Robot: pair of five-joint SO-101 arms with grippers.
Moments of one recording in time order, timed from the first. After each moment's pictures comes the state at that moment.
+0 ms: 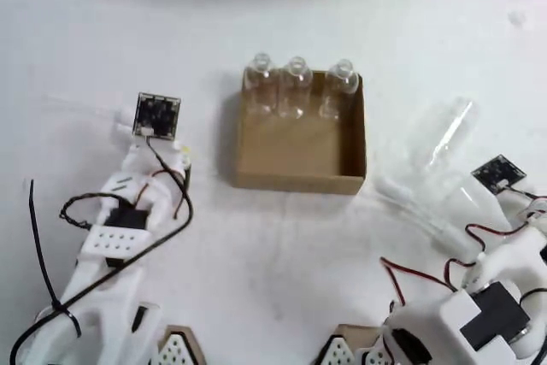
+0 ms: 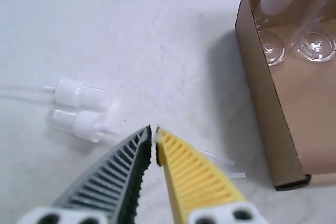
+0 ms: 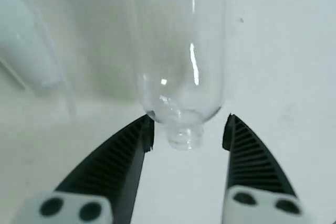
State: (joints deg) left arm -1.3 -38.8 73.8 12.6 -2.8; right arm 53.1 -2.6 35.8 44.2 88.0
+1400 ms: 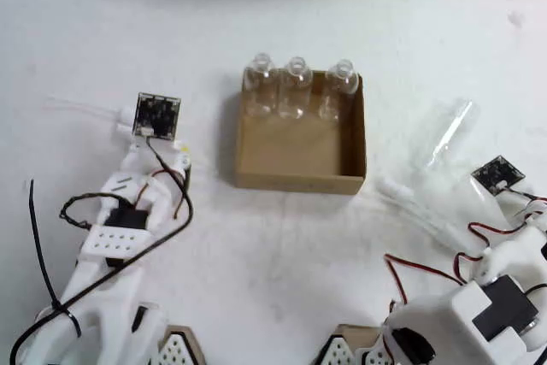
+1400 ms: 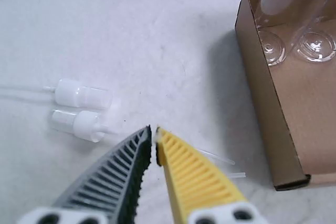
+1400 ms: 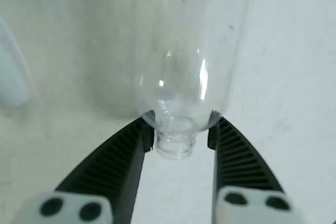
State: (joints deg) left arm -1.3 -38.8 73.8 12.6 -2.8; right arm 53.3 1.6 35.8 37.8 88.1
